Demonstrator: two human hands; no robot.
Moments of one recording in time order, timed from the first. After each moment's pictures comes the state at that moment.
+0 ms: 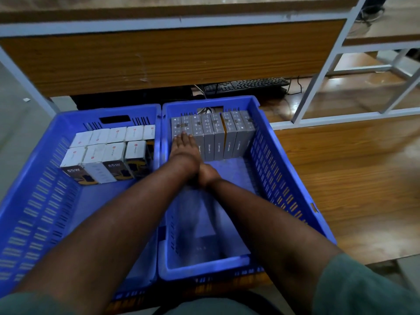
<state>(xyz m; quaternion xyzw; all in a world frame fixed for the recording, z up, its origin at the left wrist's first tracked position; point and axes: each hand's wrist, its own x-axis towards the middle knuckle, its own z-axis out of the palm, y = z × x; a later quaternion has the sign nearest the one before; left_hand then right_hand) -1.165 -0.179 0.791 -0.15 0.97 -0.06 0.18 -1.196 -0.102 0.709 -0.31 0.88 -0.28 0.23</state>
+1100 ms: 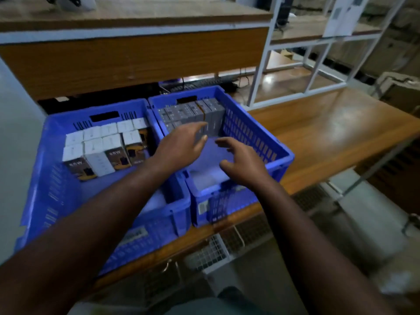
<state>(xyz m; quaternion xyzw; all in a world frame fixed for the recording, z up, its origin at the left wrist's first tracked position) -0.990 -0.190 0.862 0.15 0.96 0.21 -0.13 -0.966 0.011 0.842 -0.14 0.93 -0.35 -0.03</state>
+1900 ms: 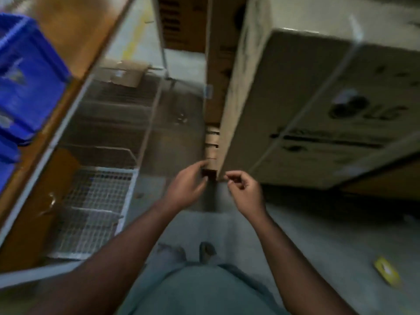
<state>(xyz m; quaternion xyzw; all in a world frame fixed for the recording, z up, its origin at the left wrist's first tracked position) -0.485 -0.042 0.656 0.54 0.75 0.29 0.24 -0.300 0.037 0.657 0.48 0.65 -0.53 -0.23</state>
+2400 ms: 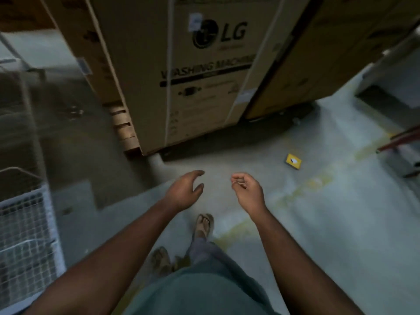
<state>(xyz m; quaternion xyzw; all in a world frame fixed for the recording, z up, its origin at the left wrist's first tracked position) -0.251 -0.096 0.603 0.69 0.59 0.15 0.40 -0.027 -0.107 0.622 0.73 0.50 -0.38 -0.27</state>
